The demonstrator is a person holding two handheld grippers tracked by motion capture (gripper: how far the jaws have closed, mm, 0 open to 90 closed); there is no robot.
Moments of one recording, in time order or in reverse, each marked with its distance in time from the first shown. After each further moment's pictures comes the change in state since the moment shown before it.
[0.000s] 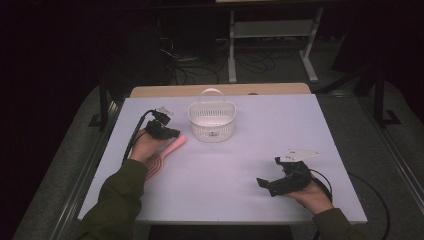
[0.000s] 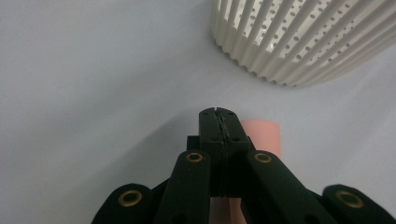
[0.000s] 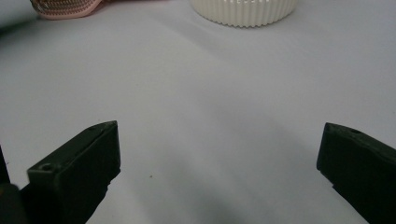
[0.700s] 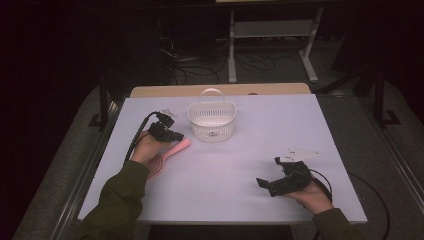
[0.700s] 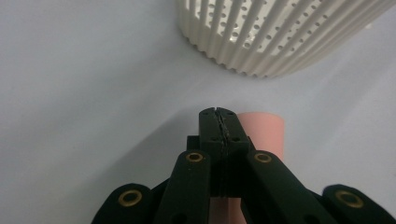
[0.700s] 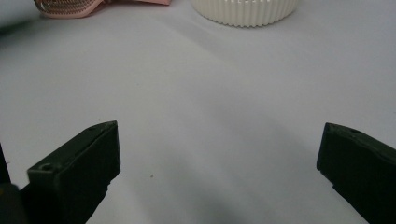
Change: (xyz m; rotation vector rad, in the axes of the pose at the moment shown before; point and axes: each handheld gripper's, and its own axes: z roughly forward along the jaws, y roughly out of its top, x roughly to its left) left arm -0.012 0.001 0.003 0.036 -0.066 0.024; right arm 0.001 0.000 0.000 0.002 0.000 -0.001
